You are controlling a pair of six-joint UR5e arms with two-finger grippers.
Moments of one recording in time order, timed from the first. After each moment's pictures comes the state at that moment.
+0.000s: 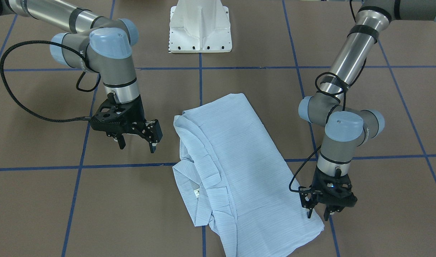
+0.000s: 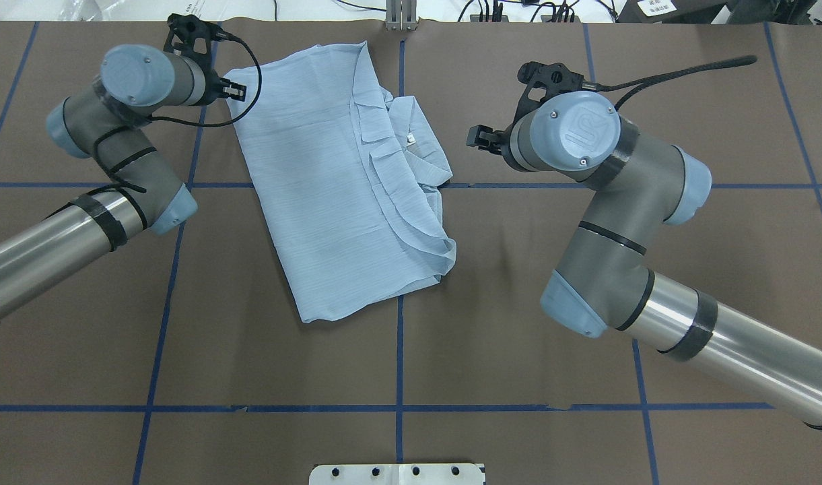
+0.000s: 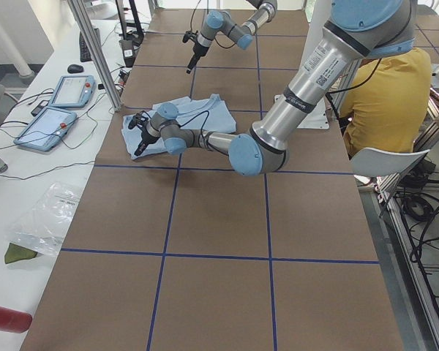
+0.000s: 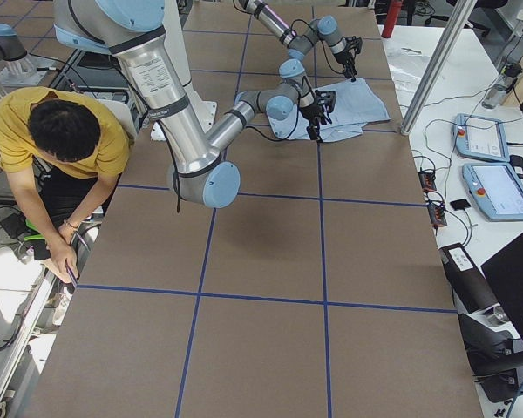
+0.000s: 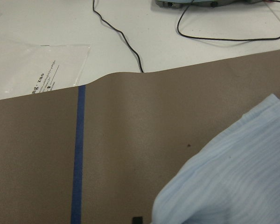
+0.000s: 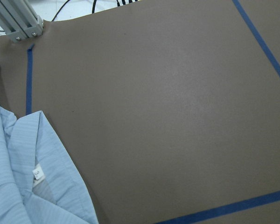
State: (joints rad) left arm -0.88 -2.25 -0.98 -2.50 -1.65 -0.74; right arm 0.66 -0.95 1.63 -1.38 1.57 1.42
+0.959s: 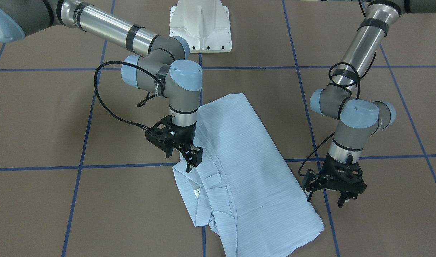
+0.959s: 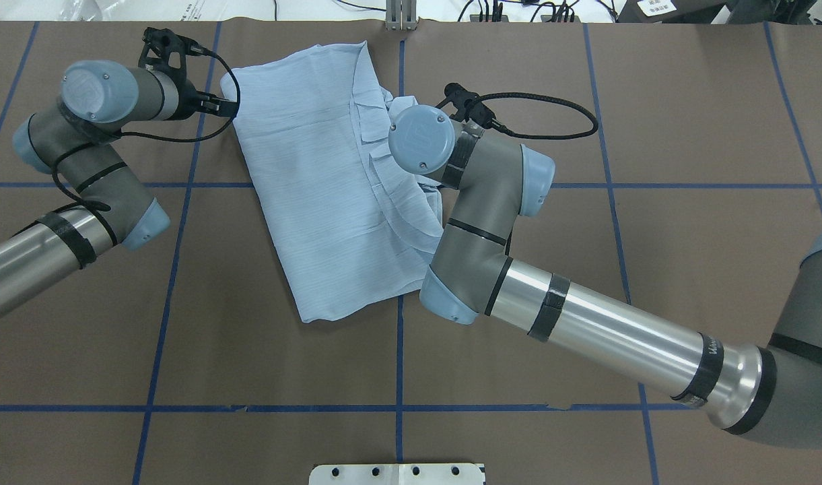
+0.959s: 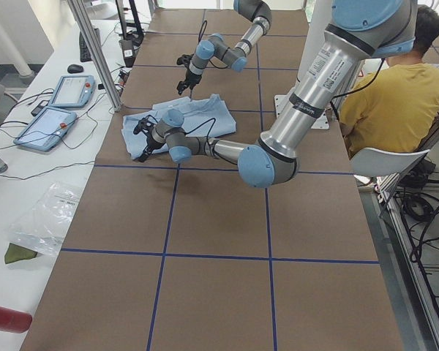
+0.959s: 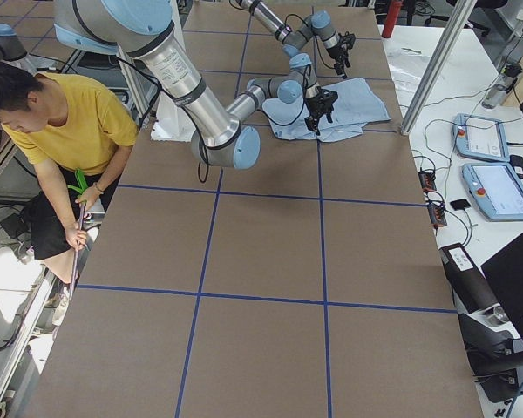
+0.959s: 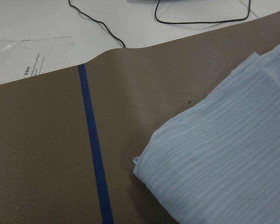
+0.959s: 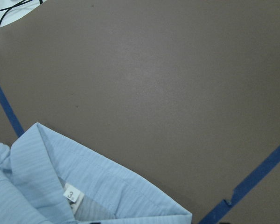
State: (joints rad) left arm -0.88 -2.17 -1.06 -2.52 -1.68 -0.74; right arm 0.57 -0.68 1.25 -1.42 1.47 1.88
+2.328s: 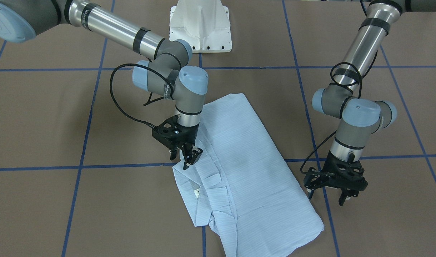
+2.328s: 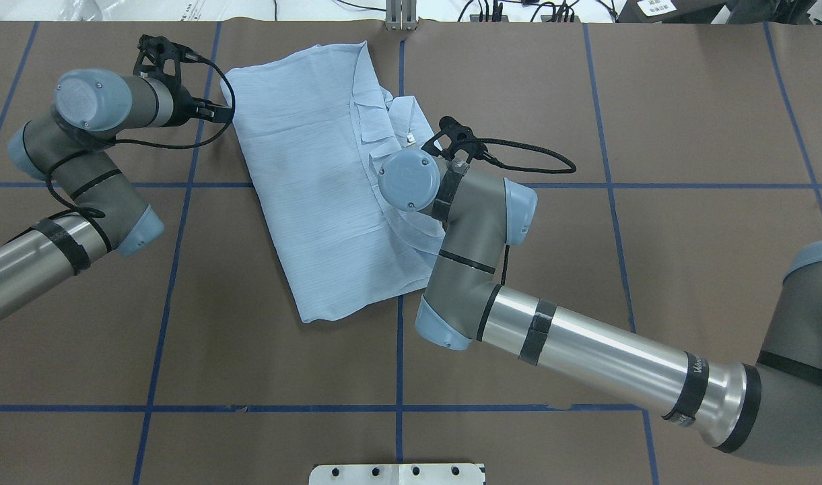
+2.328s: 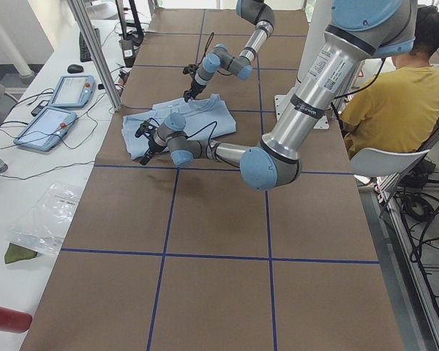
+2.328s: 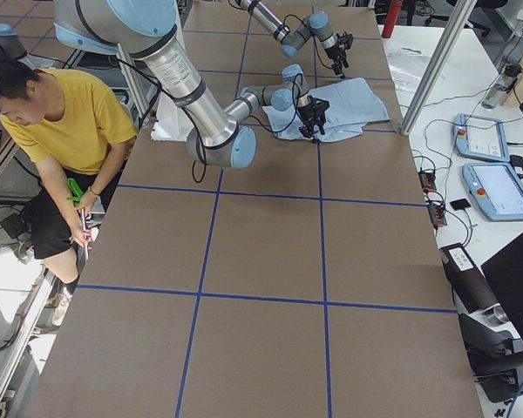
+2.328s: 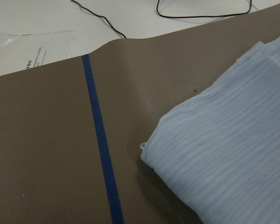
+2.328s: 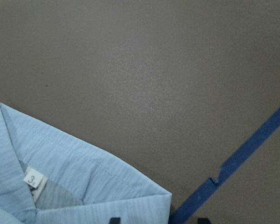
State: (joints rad) left arm -0.88 -2.15 -1.06 -2.55 -1.68 -0.74; right arm 0.51 -0.68 1.19 -1.40 1.39 1.94
